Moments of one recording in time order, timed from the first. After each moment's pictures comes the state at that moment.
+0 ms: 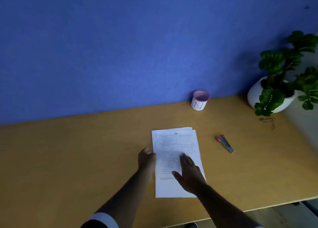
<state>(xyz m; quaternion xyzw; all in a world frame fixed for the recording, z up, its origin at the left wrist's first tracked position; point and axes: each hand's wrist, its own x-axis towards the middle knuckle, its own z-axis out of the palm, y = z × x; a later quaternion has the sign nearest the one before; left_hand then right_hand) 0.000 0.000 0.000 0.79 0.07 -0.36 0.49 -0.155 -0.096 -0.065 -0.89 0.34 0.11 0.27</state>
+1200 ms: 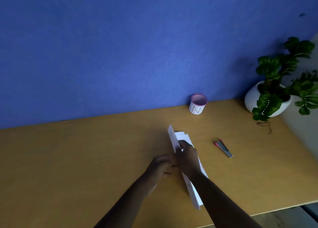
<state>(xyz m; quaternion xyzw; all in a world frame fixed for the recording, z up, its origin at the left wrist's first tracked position) -0.016 0.000 0.013 0.65 -0.16 -0.54 0.51 -0.097 -0.123 0.020 -0.77 0.47 -0.11 0.41</state>
